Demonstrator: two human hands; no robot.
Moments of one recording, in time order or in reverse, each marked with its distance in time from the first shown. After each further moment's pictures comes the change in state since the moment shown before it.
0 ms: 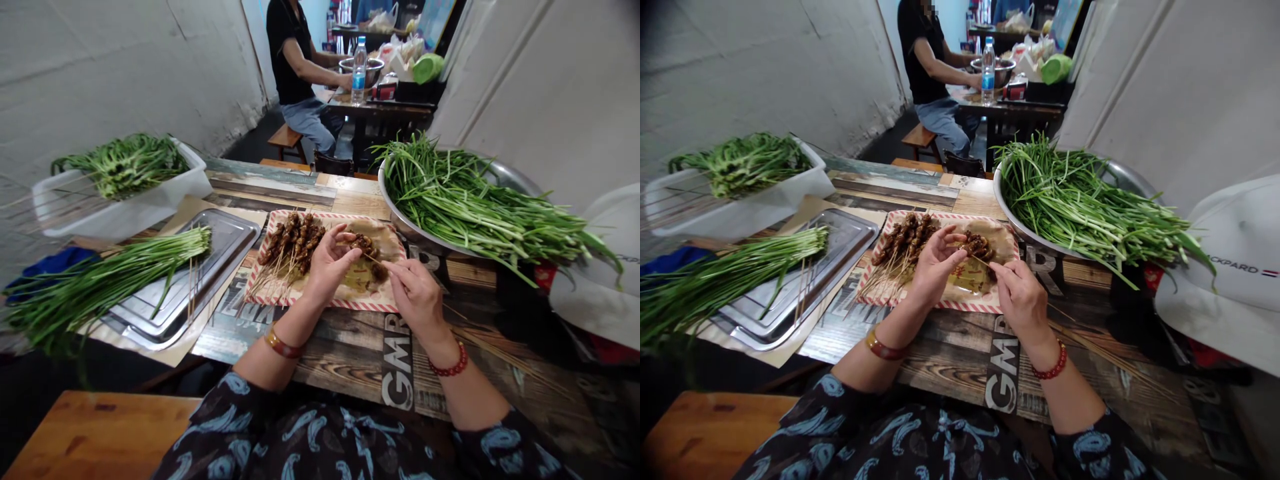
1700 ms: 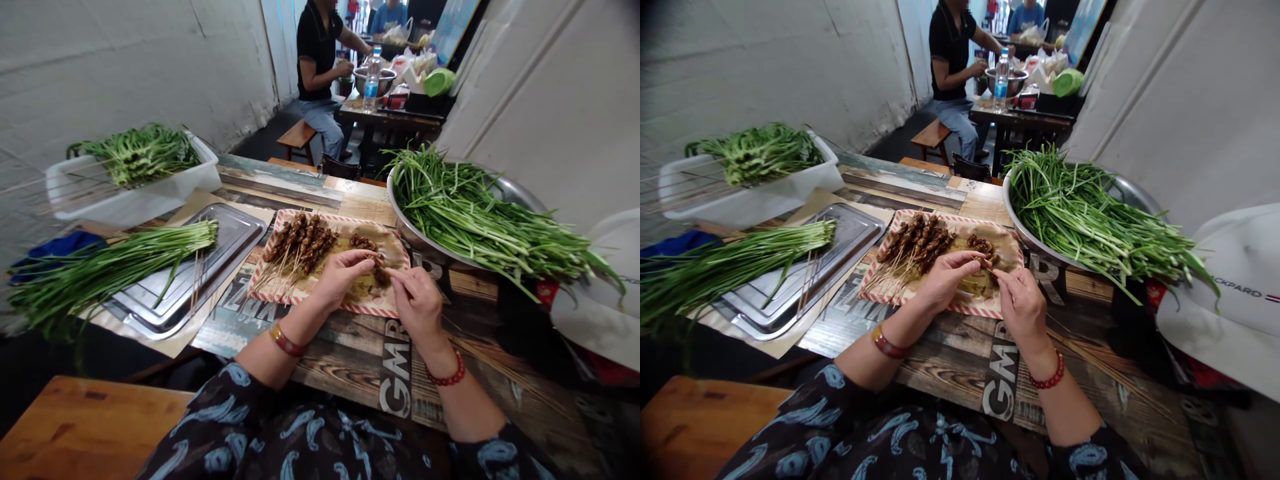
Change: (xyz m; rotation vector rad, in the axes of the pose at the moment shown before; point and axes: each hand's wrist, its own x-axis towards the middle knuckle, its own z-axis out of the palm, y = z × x) left_hand -0.011 0.004 0.008 -0.141 -0.146 -0.207; right_hand 0.000 -0.002 0.004 0.082 0.047 -0.016
